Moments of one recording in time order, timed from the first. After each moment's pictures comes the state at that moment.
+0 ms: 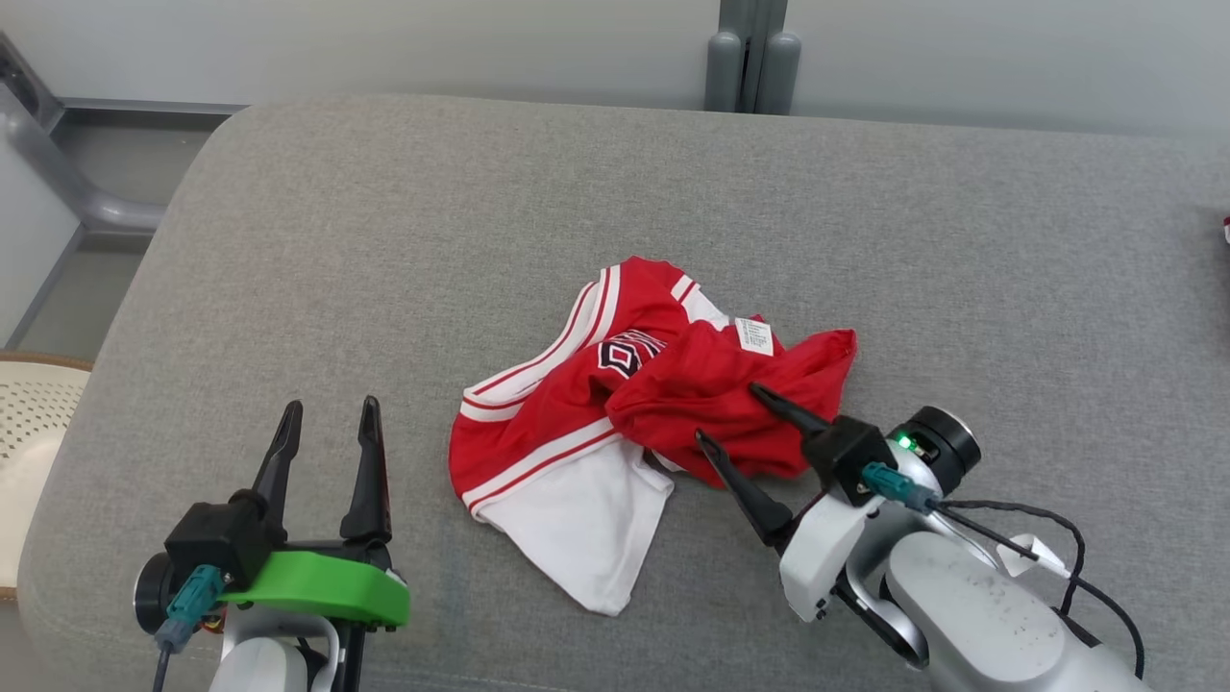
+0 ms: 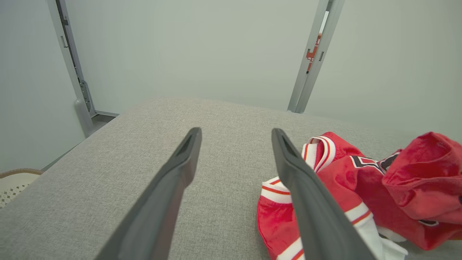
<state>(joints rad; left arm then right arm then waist) -0.13 0.05 -0.05 0.26 -0.25 -0.13 -0.26 -0.46 -0.23 0.70 0.51 0.29 0.13 -0.24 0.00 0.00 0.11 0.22</state>
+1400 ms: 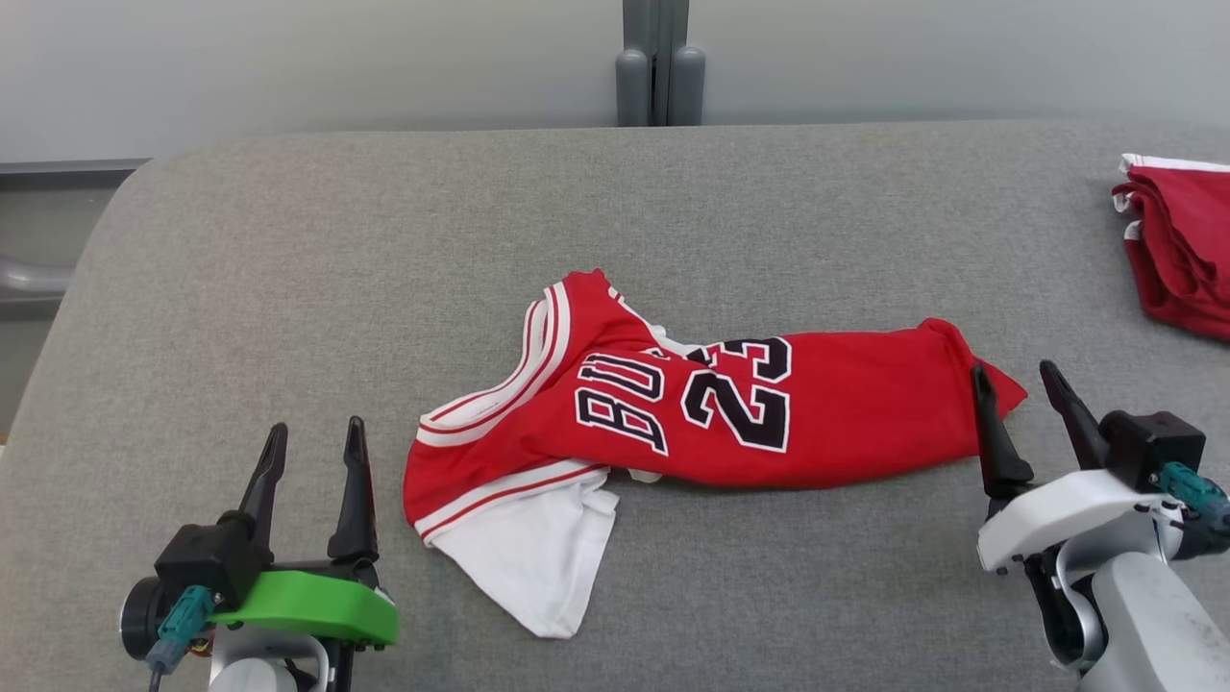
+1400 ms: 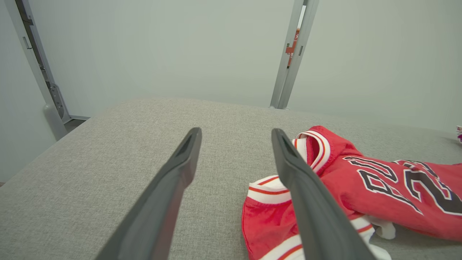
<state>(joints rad) -0.09 0.05 -0.02 0.25 -0.24 -0.12 -0.26 -0.24 -0.22 0.07 0.44 0.33 0.13 -0.26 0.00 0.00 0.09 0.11</state>
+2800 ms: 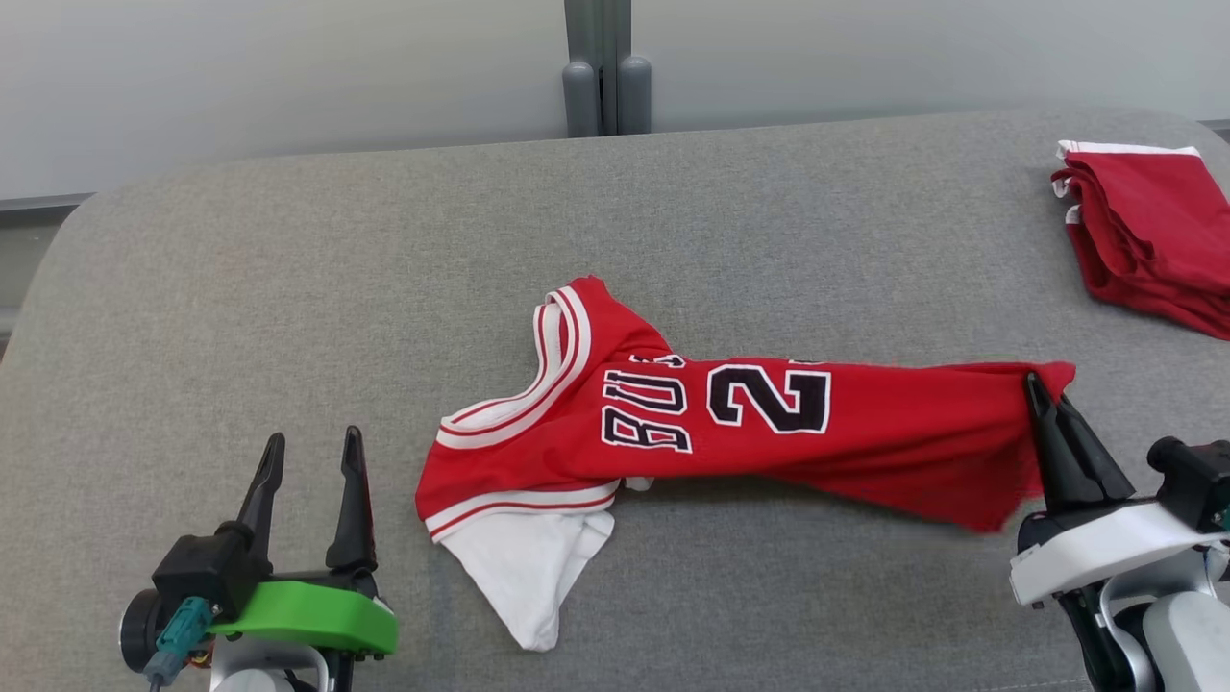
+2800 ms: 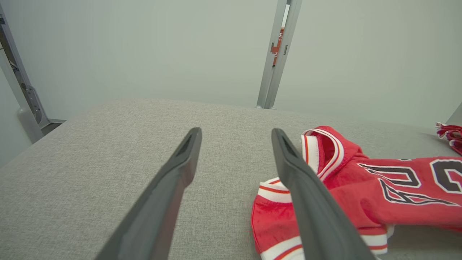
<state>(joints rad) -0.07 0.05 -0.02 0.24 -0.25 -0.11 -0.26 -0.06 -0.28 0.07 0.13 0.40 0.13 -0.20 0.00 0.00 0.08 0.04</state>
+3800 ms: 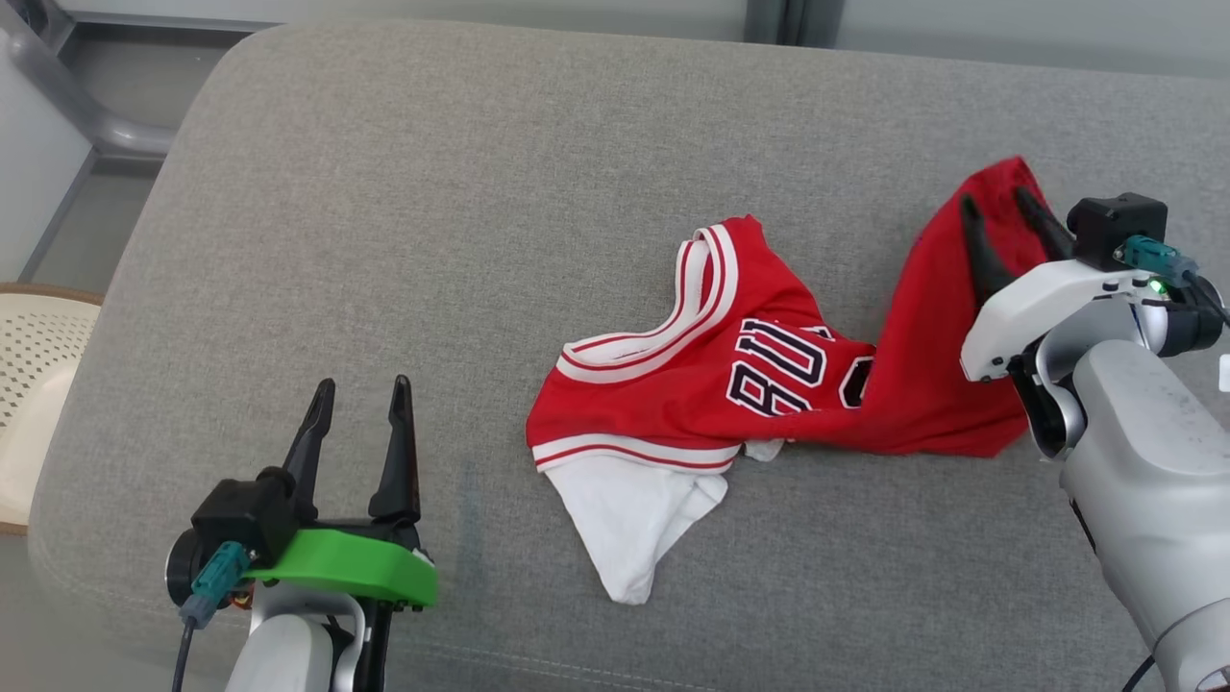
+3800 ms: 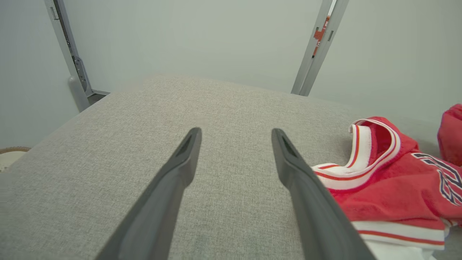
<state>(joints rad) -0.17 0.05 -0.12 0.27 -0.31 -0.10 -0.26 -0.74 -0.27 0.25 0.88 0.36 0.13 -0.23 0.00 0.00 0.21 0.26</state>
